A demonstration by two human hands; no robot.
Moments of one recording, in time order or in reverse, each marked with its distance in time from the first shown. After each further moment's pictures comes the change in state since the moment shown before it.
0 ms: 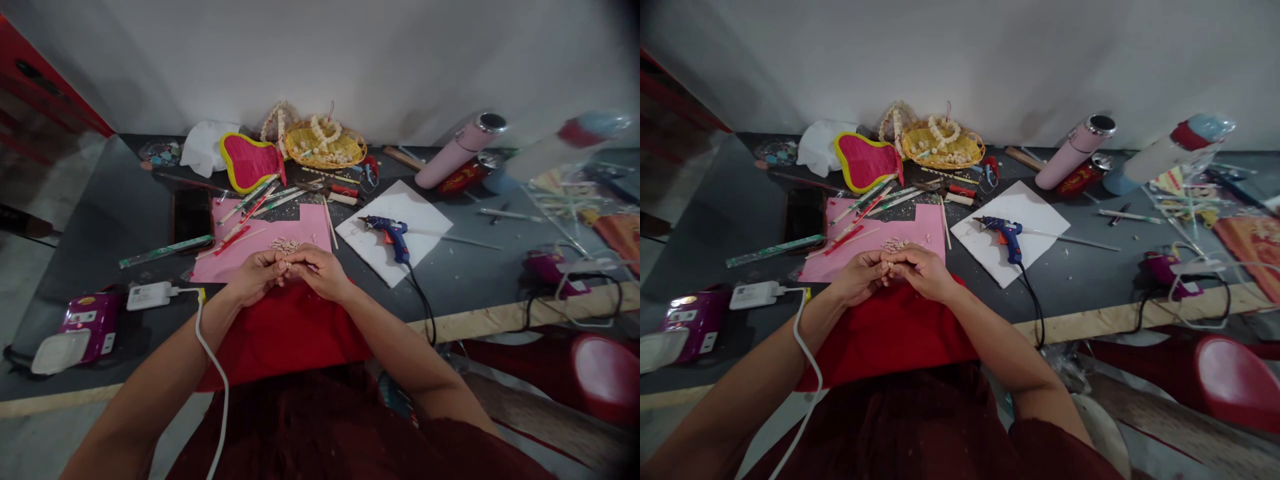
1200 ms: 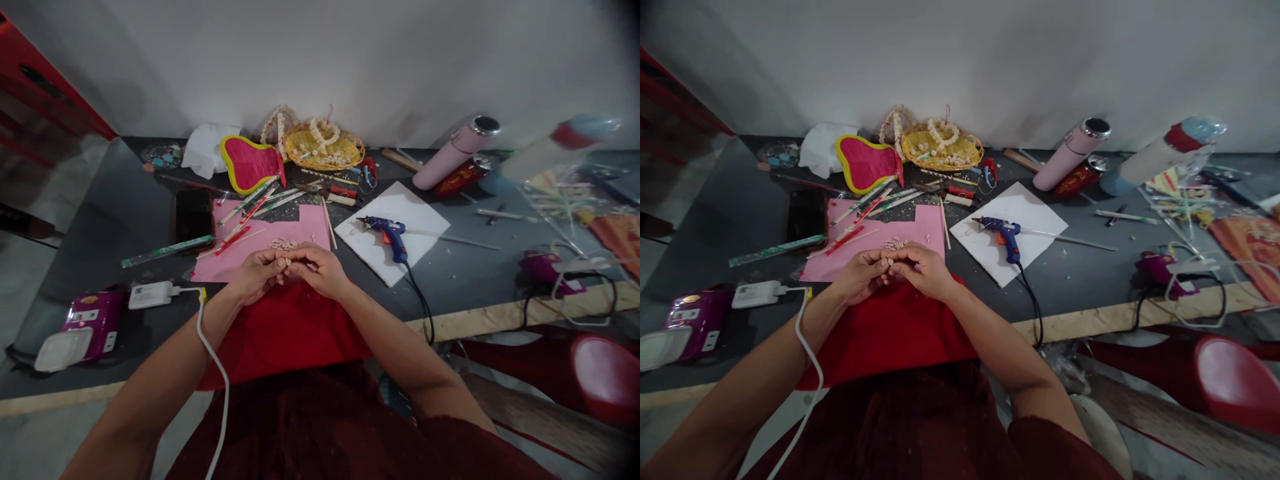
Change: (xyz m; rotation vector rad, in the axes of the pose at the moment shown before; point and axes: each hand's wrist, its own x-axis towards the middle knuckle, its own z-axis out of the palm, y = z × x) left_hand 0.000 -0.001 0.000 -0.031 0.022 -0.004; right_hand 0.000 -0.004 -0.002 -0.016 0.015 0.033
